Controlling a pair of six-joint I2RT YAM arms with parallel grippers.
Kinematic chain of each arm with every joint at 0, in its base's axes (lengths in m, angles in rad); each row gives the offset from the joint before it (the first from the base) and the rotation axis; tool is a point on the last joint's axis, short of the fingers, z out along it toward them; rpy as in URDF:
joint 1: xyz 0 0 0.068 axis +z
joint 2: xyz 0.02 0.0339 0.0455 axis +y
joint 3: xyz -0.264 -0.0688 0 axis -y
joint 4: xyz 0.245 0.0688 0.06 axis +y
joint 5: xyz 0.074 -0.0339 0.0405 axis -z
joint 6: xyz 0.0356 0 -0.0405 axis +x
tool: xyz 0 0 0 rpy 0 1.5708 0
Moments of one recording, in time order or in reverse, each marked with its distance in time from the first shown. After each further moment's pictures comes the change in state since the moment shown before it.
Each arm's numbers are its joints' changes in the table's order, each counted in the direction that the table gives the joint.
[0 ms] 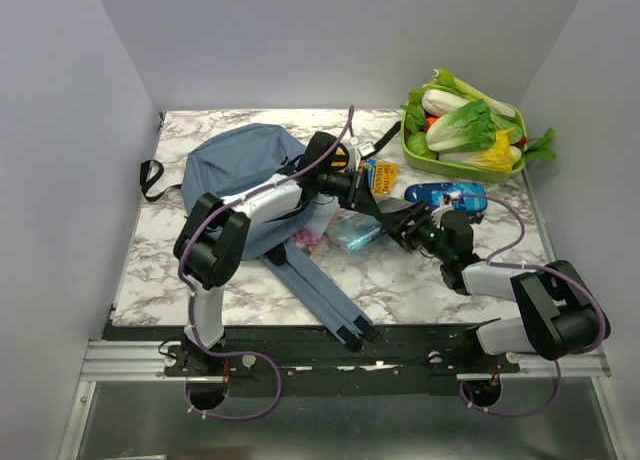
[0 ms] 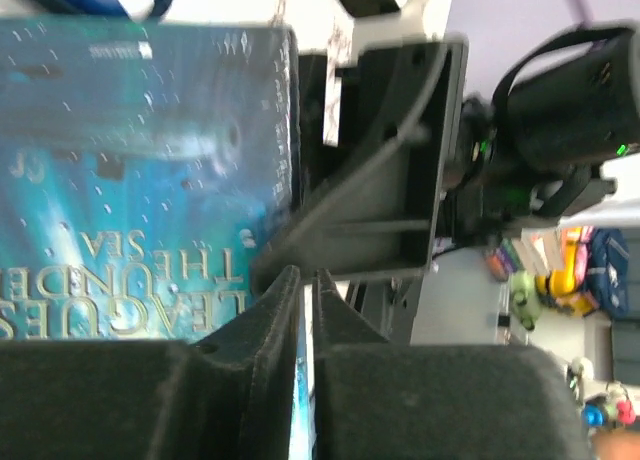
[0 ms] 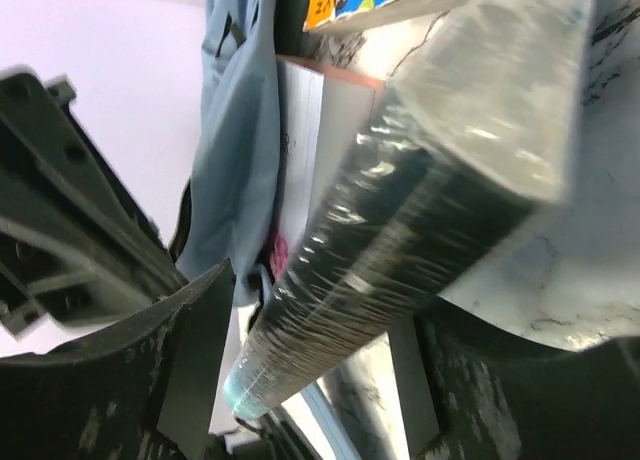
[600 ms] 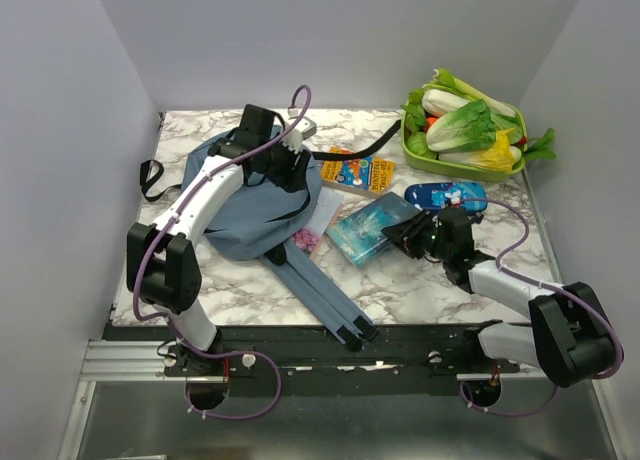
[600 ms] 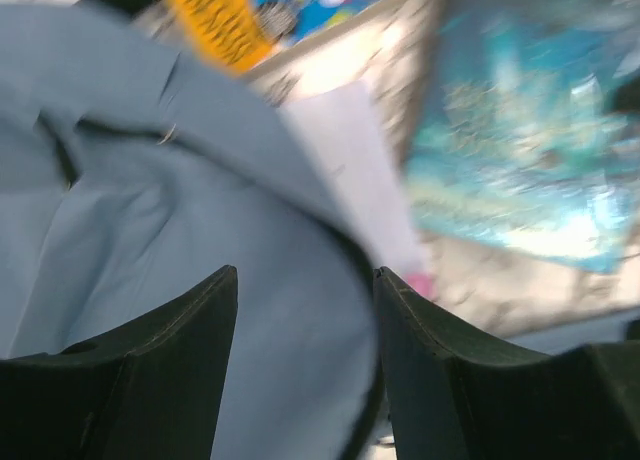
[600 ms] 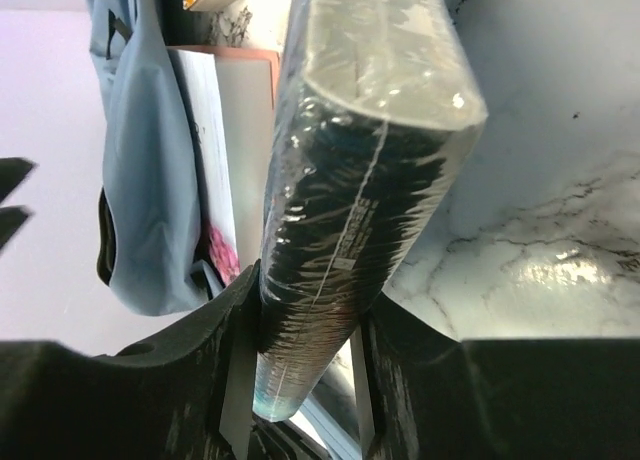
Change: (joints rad) left arm 0.217 -0.280 0.138 0.693 -0.445 0.739; right arm 0.002 -0.127 0.090 0.469 0.078 -0.017
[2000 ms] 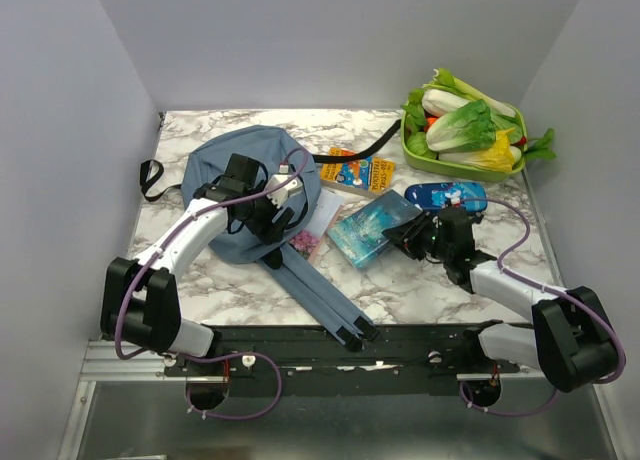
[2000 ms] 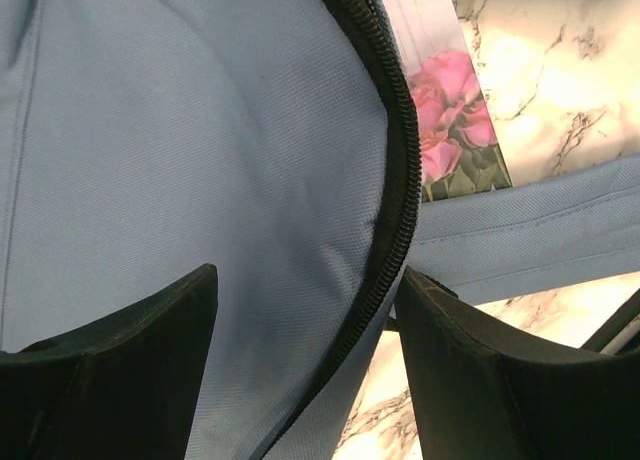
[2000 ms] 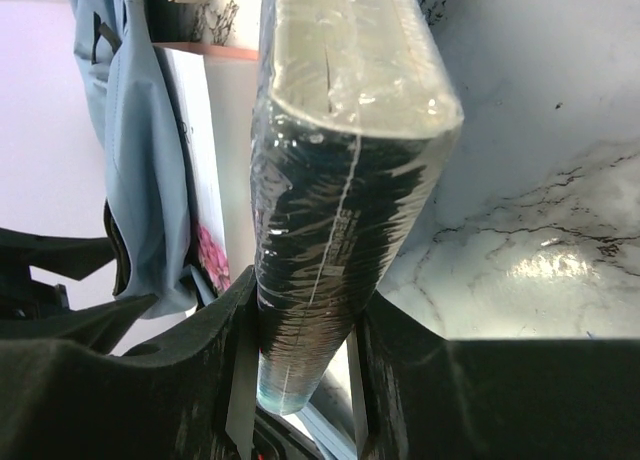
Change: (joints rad) left arm 0.077 -0.253 -0.502 -0.006 -0.102 0.286; right arm 0.001 -0.035 0.015 0.097 0.007 -0.036
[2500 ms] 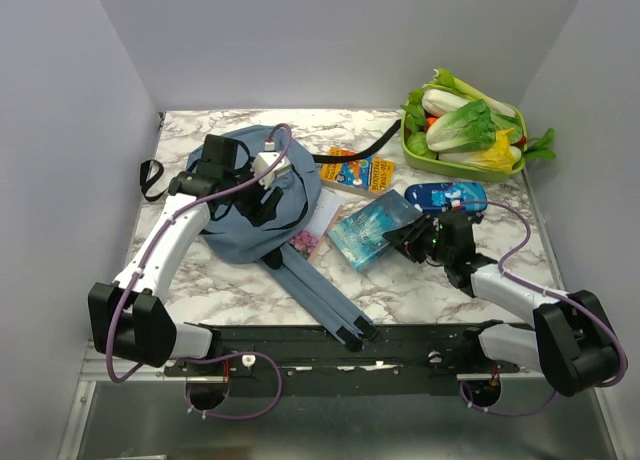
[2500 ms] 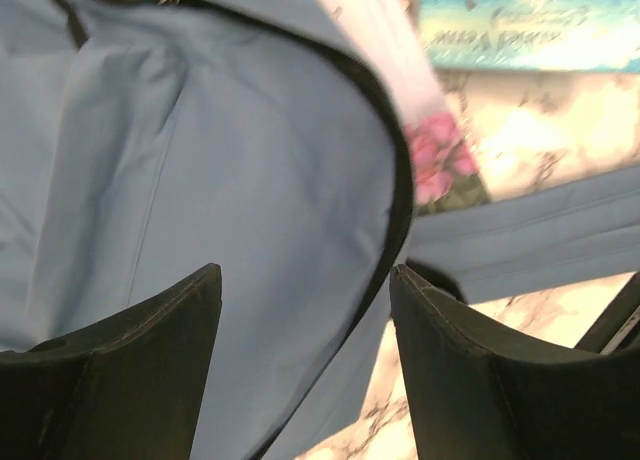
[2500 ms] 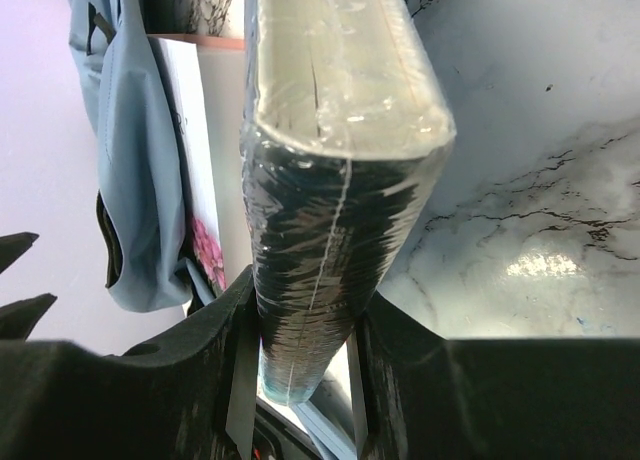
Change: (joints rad) left arm 0.040 -0.073 0.159 0.075 0.094 0.036; right arm 0.005 -0.023 -0.030 -0.009 -0.001 0.000
